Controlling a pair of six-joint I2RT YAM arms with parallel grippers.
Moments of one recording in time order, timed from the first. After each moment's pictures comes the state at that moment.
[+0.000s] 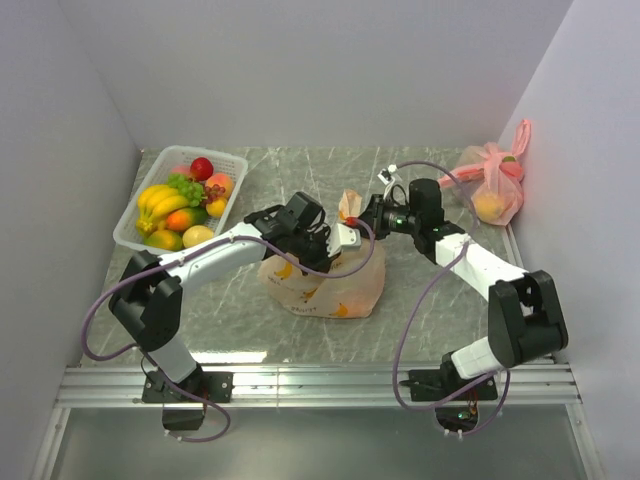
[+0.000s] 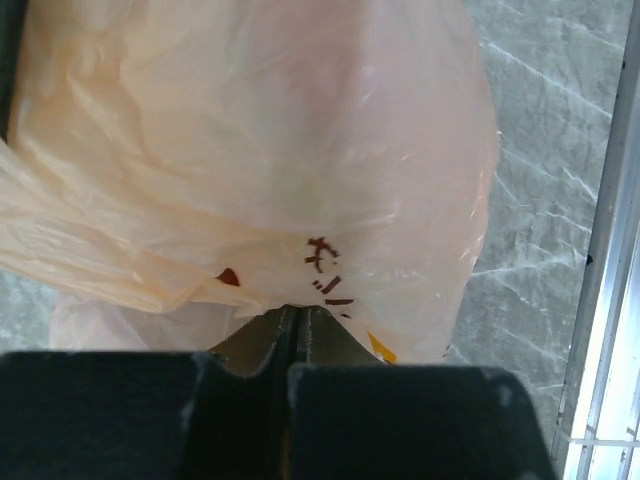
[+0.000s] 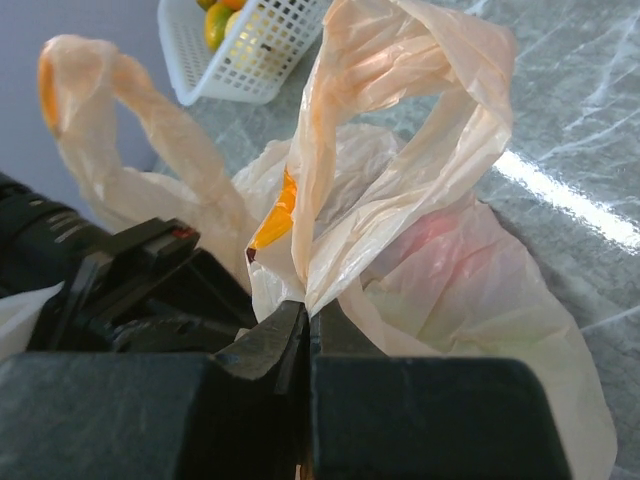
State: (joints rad) left arm -0.77 1.65 1.27 -0.54 0.47 0.54; right arm 0.29 1.45 0.88 0.14 -0.79 0.47
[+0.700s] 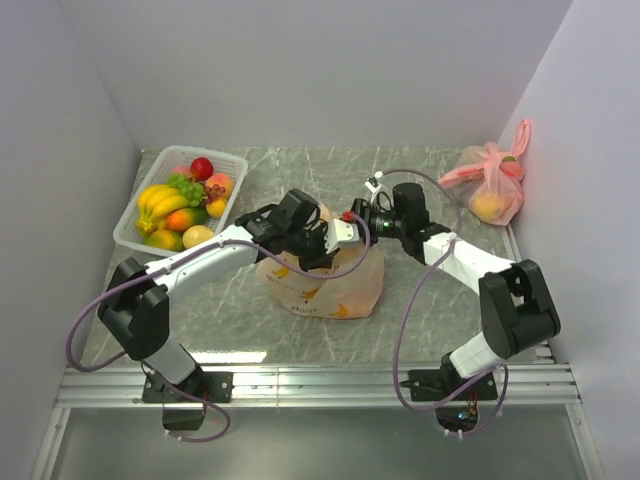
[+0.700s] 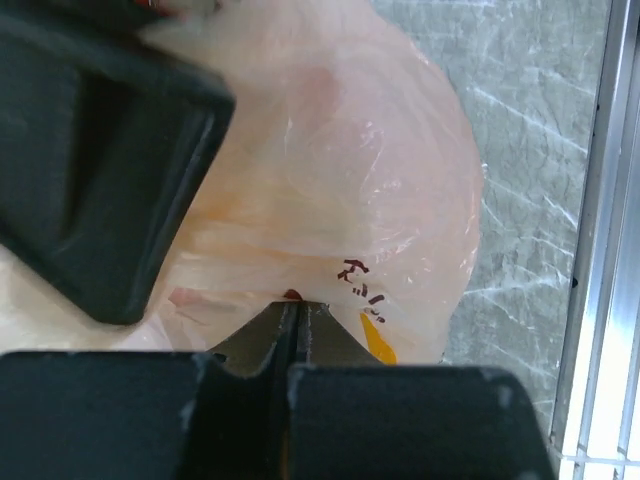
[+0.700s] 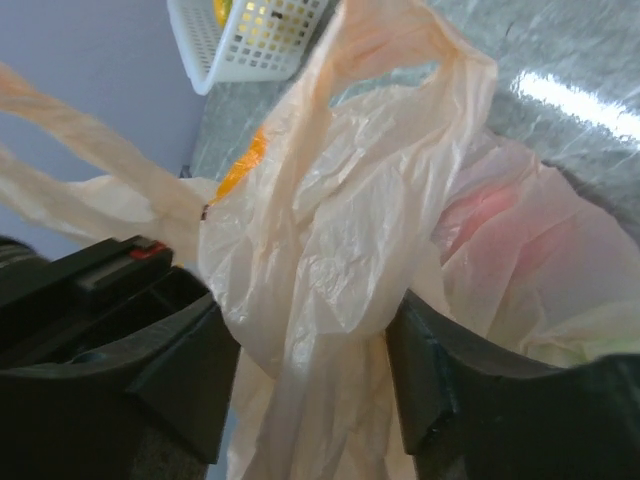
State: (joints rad) left arm -0.77 1.58 1.24 -0.49 0.49 0.50; right arm 0.37 1.52 0.88 0.15 -0.76 0.64
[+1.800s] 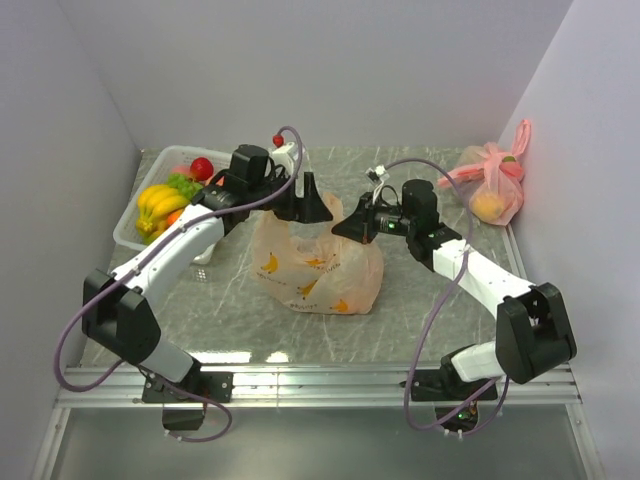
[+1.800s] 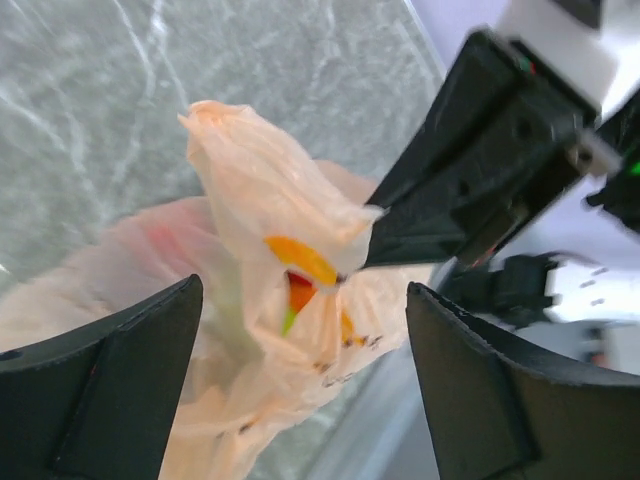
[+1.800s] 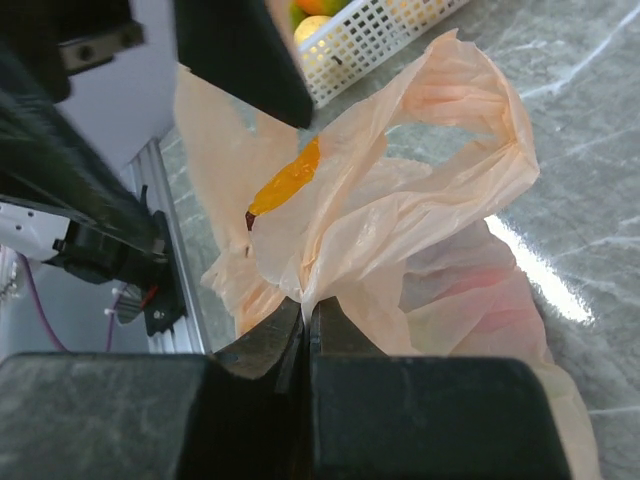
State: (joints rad) left arm -0.51 1.50 1.36 -0.39 0.55 -0.37; right arm 0.39 1.39 0.88 0.22 -0.80 0.37
